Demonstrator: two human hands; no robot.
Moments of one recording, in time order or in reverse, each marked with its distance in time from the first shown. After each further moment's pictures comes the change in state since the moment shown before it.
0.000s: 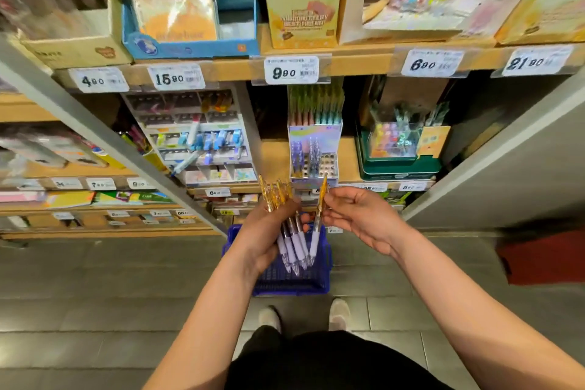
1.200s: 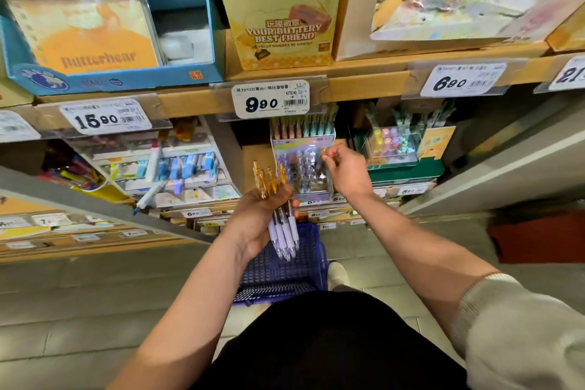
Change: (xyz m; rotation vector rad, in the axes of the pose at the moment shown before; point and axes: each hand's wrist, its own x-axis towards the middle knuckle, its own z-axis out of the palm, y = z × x) left_hand 0.120 0.037 -0.003 -0.005 -0.009 -0.109; right_hand 0.207 -0.011 -0.065 -1.084 0.537 -0.492
